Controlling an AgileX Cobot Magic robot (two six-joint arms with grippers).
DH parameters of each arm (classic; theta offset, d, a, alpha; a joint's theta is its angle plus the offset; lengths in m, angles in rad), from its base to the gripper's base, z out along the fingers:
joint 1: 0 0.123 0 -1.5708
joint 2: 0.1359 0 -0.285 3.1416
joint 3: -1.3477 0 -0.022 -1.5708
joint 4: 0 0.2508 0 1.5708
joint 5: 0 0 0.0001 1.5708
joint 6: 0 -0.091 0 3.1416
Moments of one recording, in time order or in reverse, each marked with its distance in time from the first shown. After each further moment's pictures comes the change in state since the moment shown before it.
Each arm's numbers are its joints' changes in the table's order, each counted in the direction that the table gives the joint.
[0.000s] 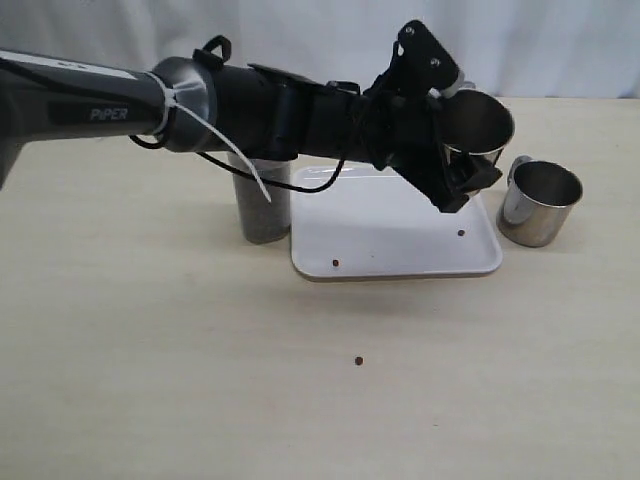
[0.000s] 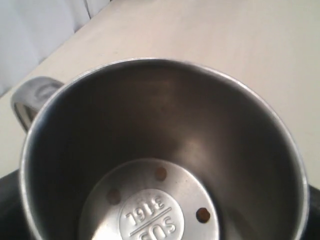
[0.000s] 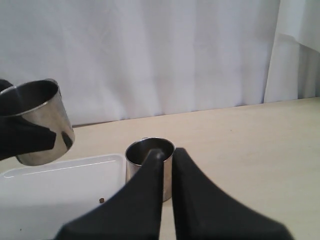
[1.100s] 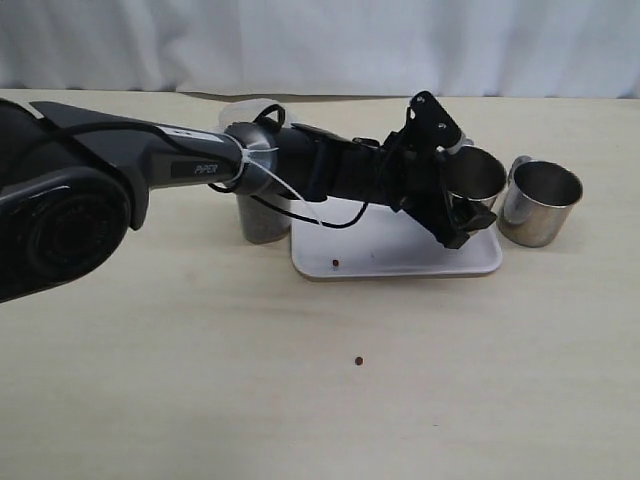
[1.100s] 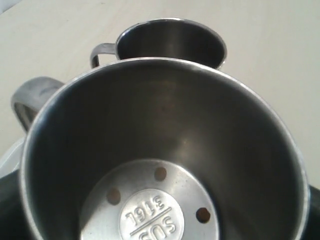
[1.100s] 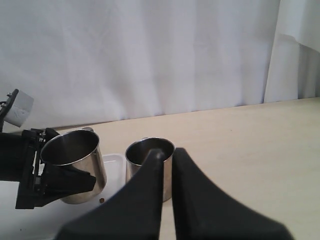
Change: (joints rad) left arm 0.000 0.279 0.210 -0.004 -0.030 0.019; right arm 0.000 0.000 0.000 0.000 0.000 0.000
